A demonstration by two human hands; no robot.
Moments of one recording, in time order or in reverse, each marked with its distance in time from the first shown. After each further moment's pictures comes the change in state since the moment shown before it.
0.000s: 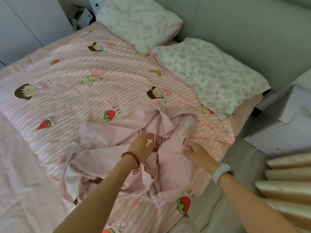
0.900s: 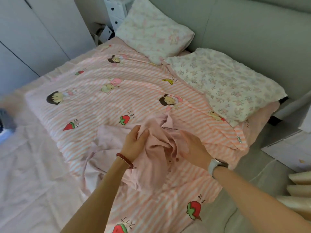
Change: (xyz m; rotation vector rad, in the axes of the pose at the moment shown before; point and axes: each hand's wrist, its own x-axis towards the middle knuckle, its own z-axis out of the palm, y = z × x) left_hand -0.045 0.023 -0.054 -0.485 0.368 0.048; right_hand 0.014 -0.028 0.010 -0.333 0.028 -0.319
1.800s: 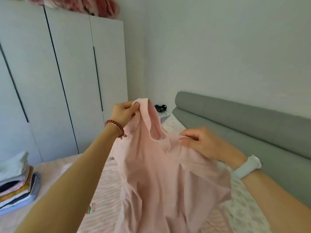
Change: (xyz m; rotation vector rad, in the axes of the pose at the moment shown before) left_hand 0.067 0.298 -0.218 -0.108 0.489 0.464; right_hand -0.030 -0.292 -0.286 -0.006 0.261 -0.771
